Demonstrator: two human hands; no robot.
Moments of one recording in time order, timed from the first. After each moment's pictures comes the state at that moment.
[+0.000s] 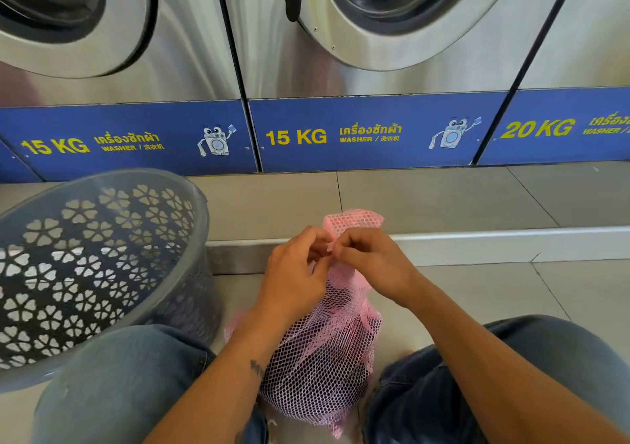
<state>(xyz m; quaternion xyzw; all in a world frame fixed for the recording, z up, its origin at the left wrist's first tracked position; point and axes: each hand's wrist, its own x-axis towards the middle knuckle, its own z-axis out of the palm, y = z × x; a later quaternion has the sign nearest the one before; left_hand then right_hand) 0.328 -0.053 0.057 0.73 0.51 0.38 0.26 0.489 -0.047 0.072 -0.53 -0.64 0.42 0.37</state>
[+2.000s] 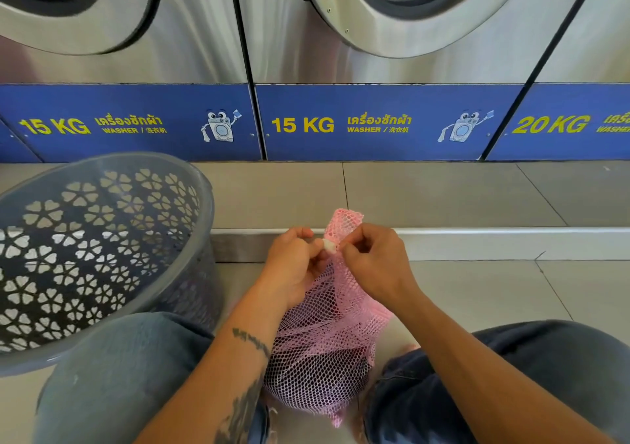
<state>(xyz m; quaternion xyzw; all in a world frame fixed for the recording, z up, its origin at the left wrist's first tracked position) 0.327 -0.035 0.065 0.23 0.54 0.43 0.69 0.465 -0.052 0.058 -0.65 -0.57 0.32 0.40</state>
